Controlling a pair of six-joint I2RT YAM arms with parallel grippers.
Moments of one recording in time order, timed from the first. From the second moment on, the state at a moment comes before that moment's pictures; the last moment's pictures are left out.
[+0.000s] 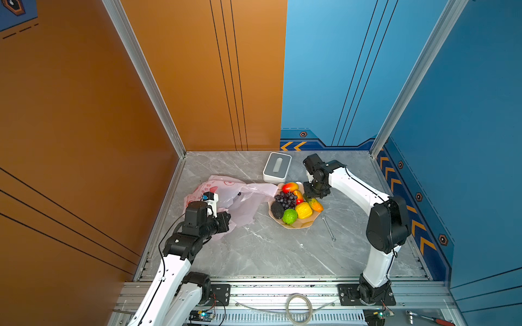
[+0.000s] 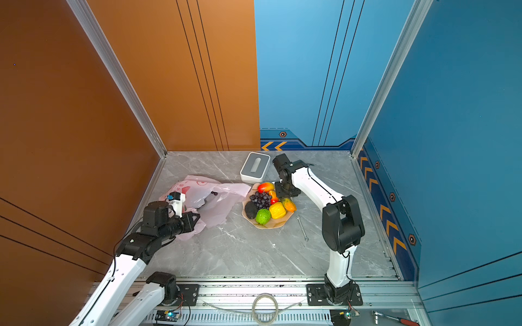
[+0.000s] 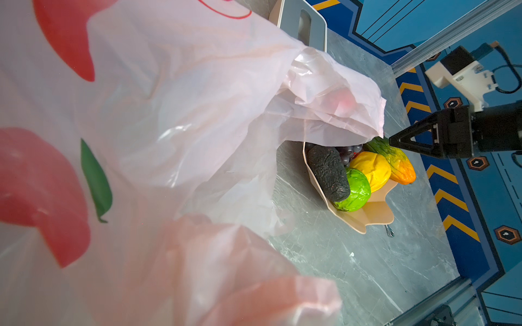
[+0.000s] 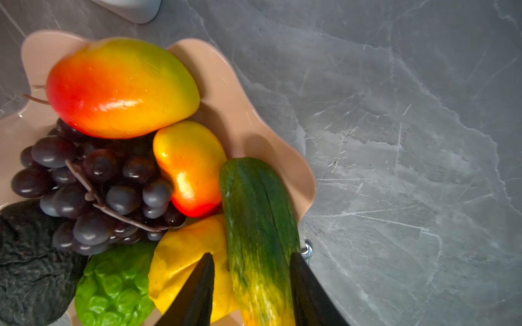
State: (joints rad) left arm -0.16 0.71 0.63 -0.60 0.28 -0.44; right arm 0.45 1.87 1.60 -1.04 0.07 0.29
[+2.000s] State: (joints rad) left arm -0.17 0.70 0.63 -0.60 0.25 -0.44; right arm 0.49 1.99 1.65 -1.09 0.16 0.24
